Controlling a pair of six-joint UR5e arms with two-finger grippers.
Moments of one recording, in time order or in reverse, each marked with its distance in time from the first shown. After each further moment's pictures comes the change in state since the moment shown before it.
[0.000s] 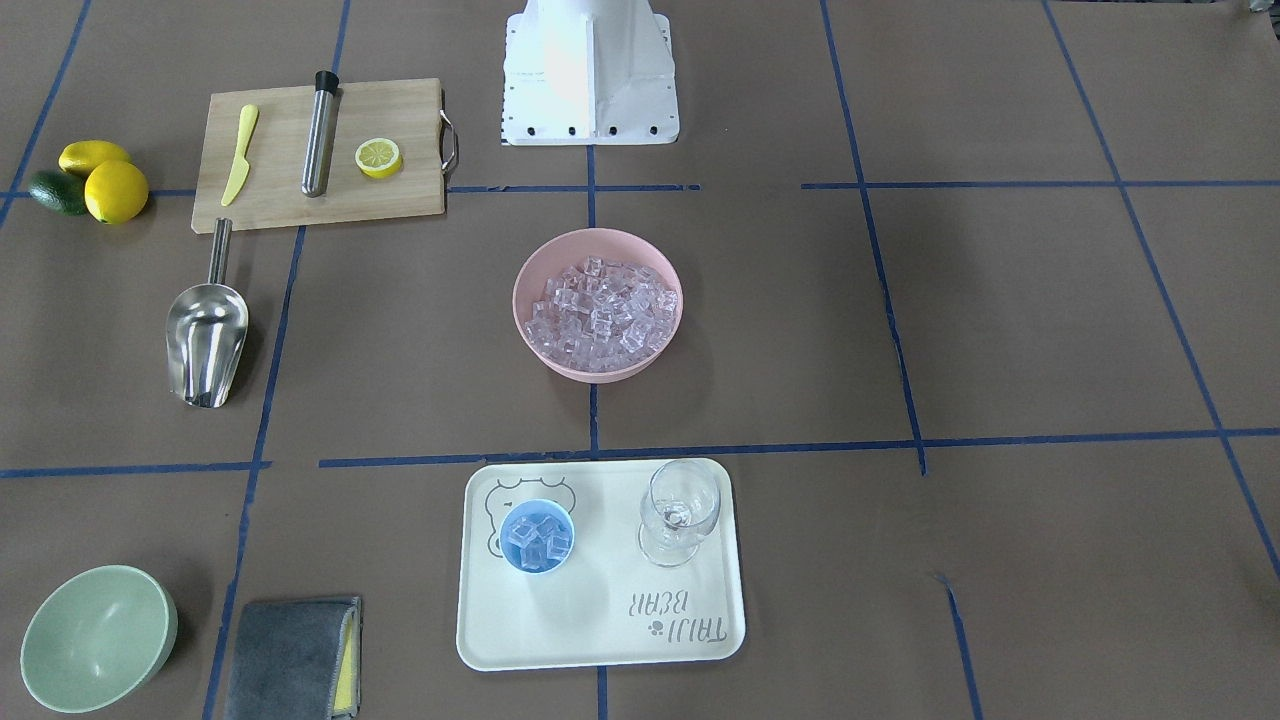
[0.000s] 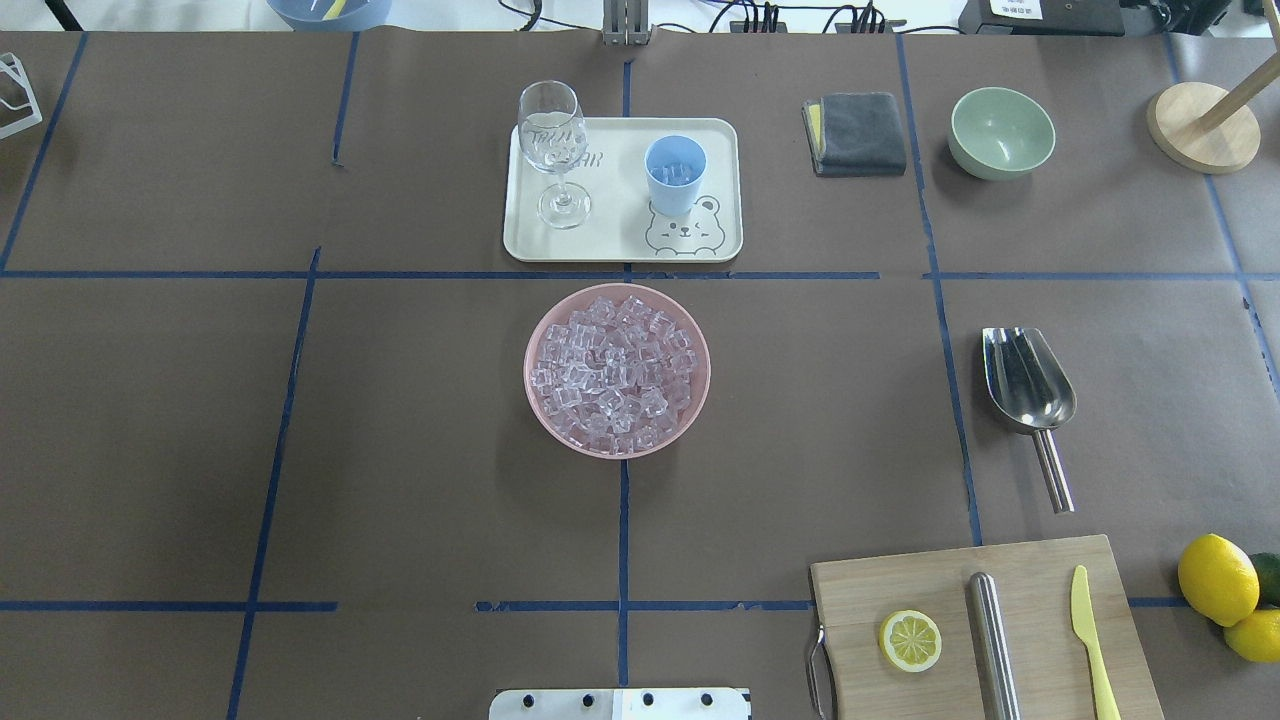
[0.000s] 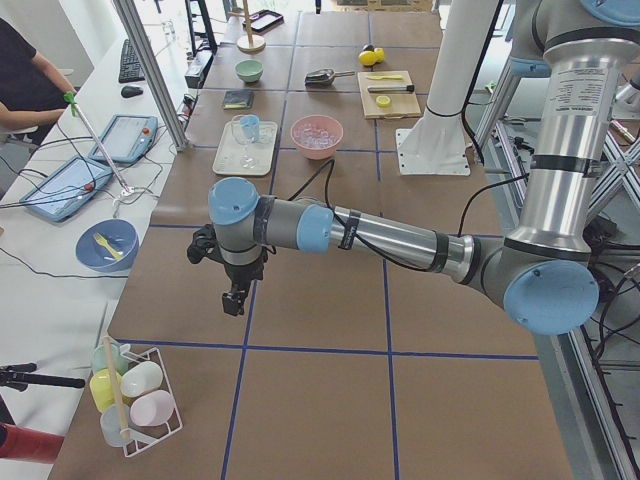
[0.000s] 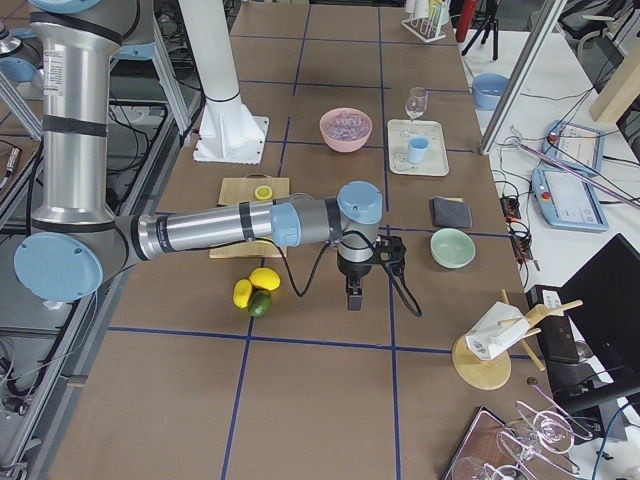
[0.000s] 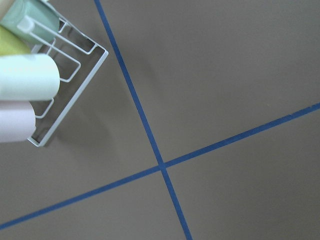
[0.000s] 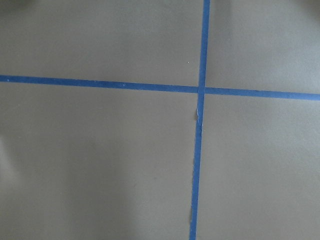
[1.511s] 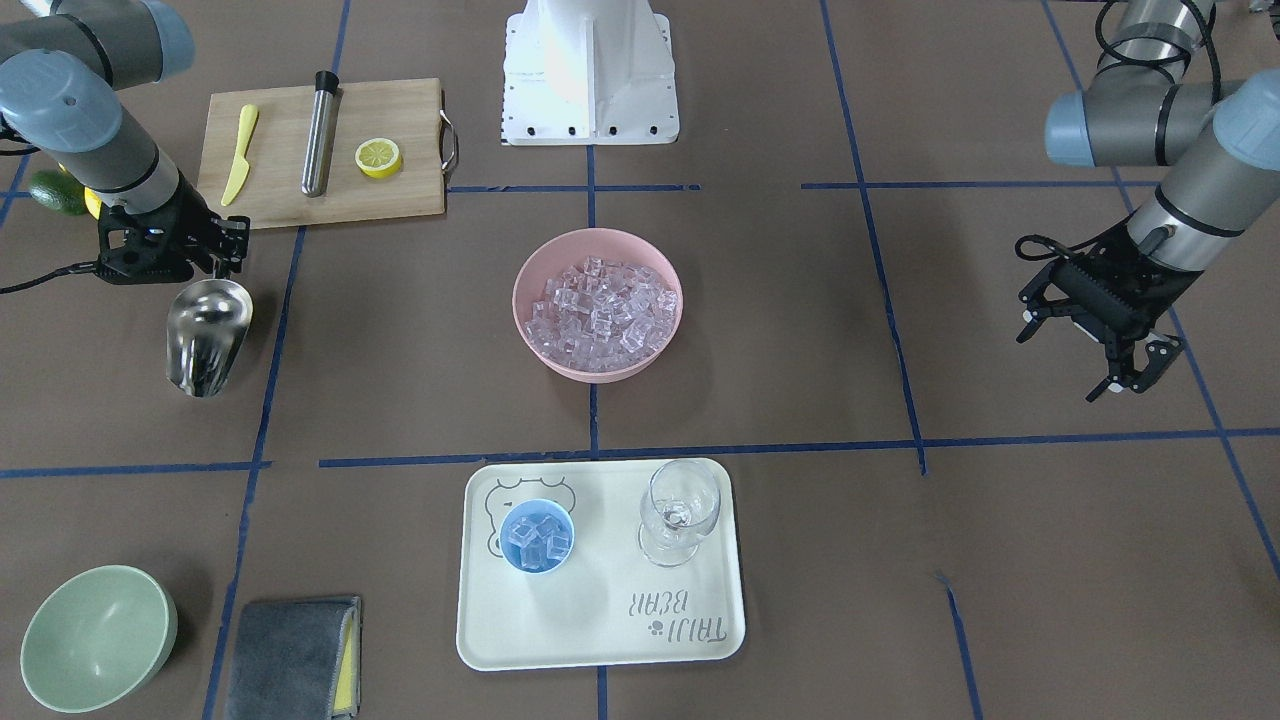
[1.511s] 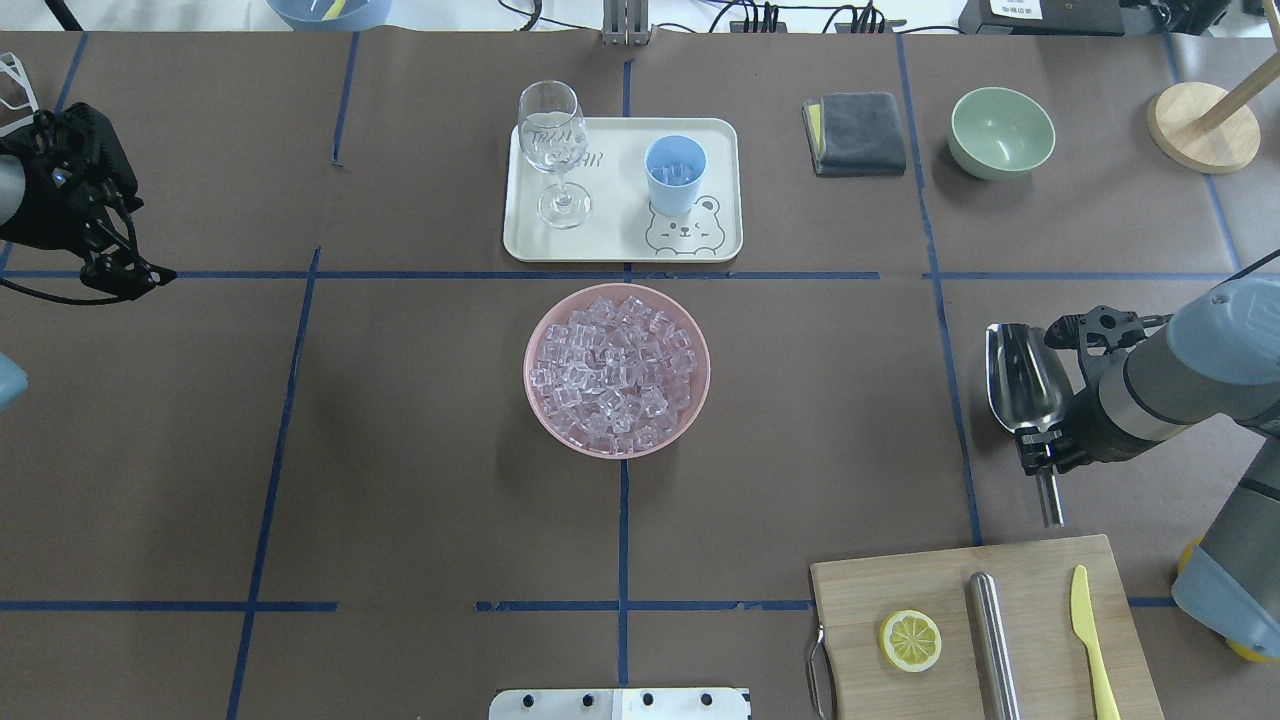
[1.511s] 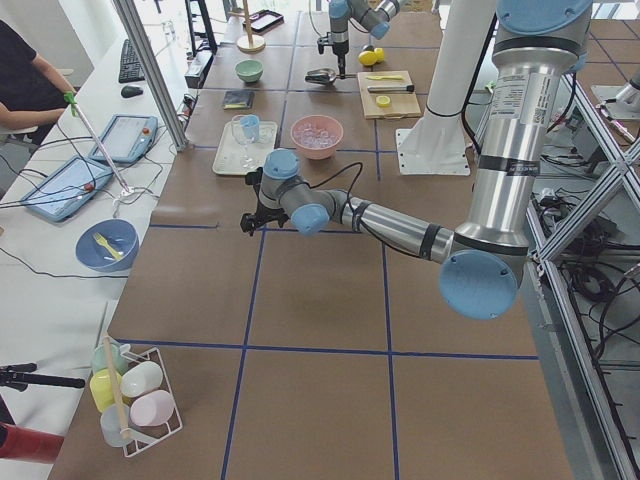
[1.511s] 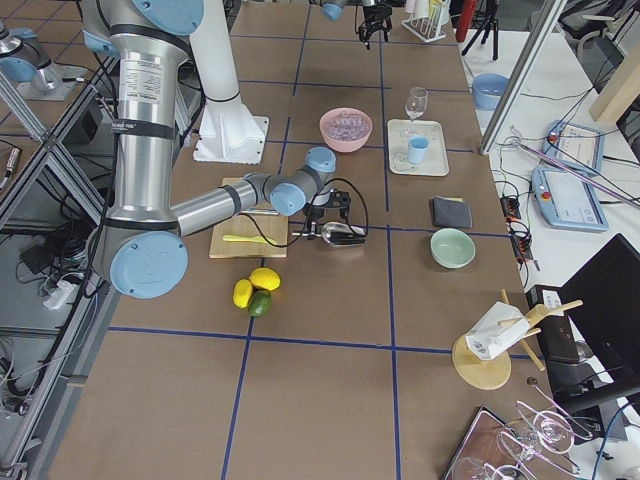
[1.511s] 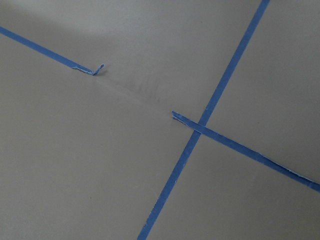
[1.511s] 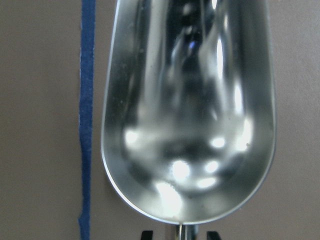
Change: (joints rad) left arm 0.516 -0.036 -0.005 -0.657 0.234 -0.004; right arm -0.769 -0.010 0.091 0.348 -0.195 0.845
